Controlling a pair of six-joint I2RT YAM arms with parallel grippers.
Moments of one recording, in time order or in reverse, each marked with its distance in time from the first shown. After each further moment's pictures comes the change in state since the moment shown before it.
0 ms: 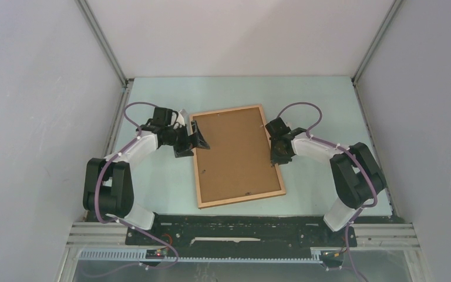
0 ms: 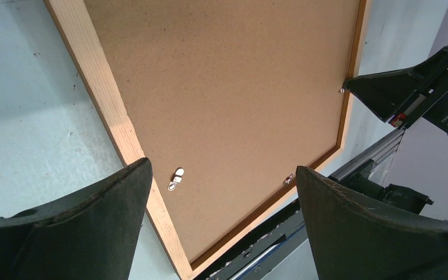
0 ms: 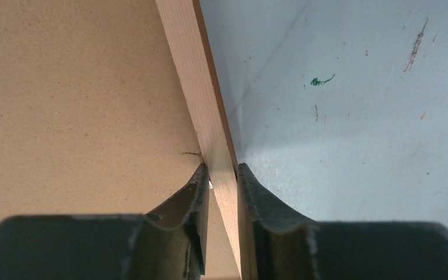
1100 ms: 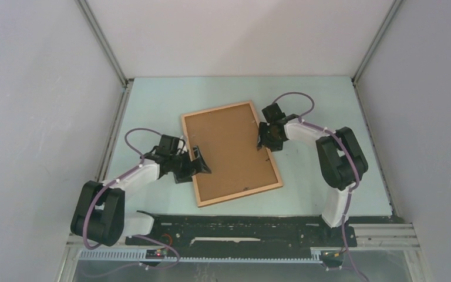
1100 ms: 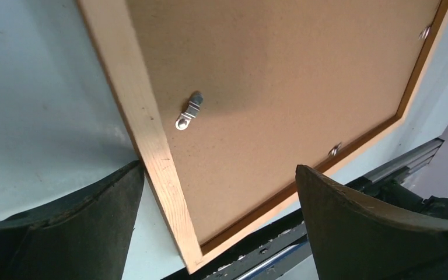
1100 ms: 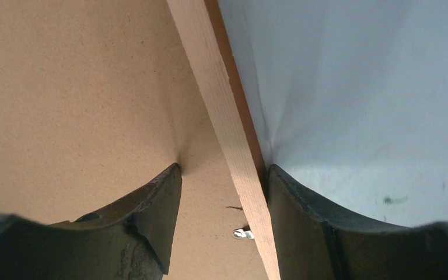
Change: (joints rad) left arm -0.120 -0.225 -0.368 0.137 -0.154 -0.195; right arm -0.062 0.189 0.203 0.060 -0.170 0.021
